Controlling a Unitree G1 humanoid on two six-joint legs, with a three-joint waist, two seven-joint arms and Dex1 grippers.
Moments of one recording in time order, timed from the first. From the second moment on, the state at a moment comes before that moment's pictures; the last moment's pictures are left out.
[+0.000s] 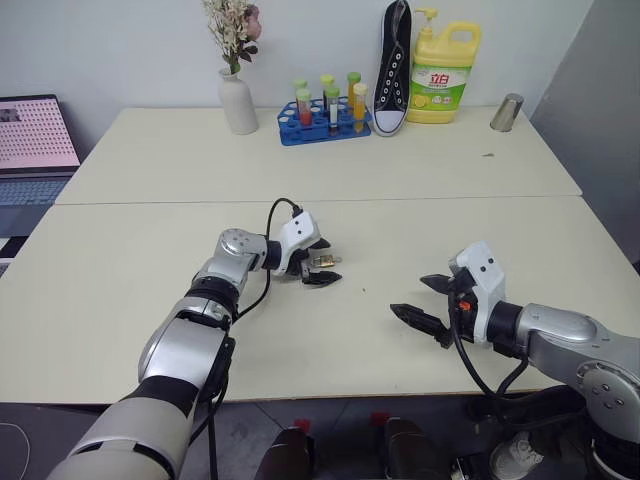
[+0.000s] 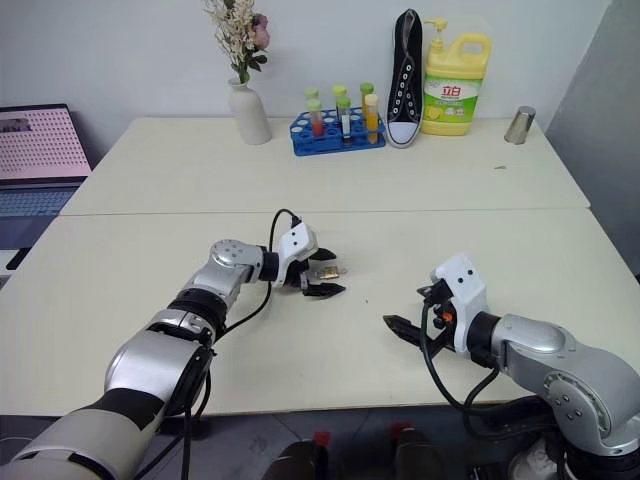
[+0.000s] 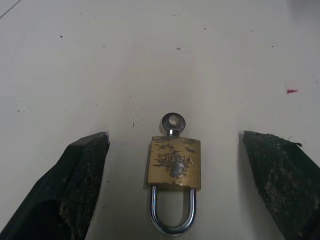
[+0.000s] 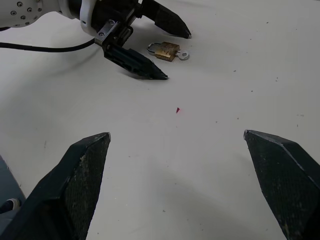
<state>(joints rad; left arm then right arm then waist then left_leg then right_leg) -1.00 0.35 -0.19 1.18 0.03 -0.18 -1.17 -0.21 -0.56 -0.15 -0.76 0.77 1.26 0.35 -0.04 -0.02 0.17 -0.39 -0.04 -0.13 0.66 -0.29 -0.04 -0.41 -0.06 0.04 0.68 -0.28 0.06</state>
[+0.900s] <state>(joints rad) -0.93 0.42 -0.20 1.02 0.09 -0.20 -1.27 -0.20 -0.61 -0.14 -0.78 0.76 1.16 0.38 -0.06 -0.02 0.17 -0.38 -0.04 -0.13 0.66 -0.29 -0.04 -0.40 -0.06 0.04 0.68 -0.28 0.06</state>
